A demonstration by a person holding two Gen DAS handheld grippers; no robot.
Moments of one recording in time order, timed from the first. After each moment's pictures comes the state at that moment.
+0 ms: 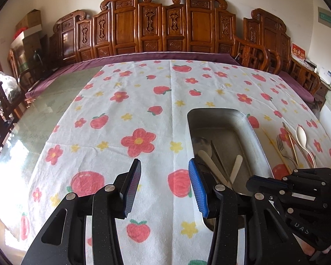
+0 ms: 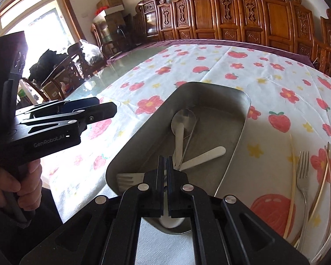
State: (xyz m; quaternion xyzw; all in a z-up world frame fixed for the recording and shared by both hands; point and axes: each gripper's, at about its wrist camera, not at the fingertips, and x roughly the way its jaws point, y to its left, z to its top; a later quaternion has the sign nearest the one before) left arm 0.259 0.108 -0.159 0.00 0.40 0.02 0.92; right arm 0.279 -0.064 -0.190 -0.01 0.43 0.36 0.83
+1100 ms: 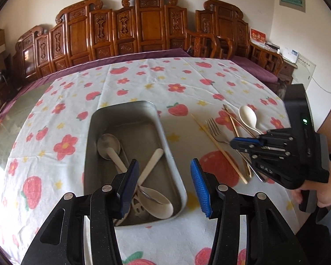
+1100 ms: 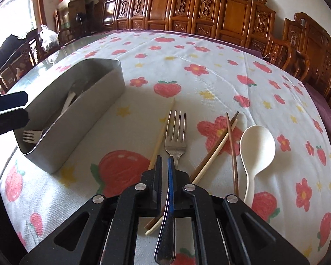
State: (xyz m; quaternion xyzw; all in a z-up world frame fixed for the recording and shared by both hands) left arm 0.237 -0.018 -0.165 0.03 0.39 -0.11 0.91; right arm 0.309 -0.198 -0.228 -0.10 0.45 0.22 0.86
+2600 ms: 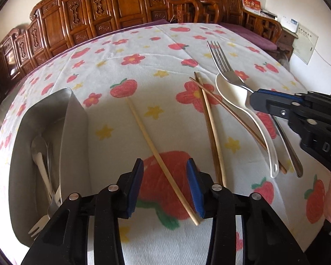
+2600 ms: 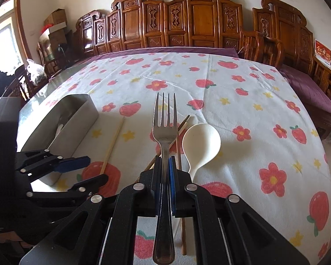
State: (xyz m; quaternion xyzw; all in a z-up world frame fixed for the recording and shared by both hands) left arm 0.292 -0.131 -0.229 0.09 0.47 -0.11 0.87; right arm 0.307 -0.276 -0.196 -0.01 0.42 0.18 0.89
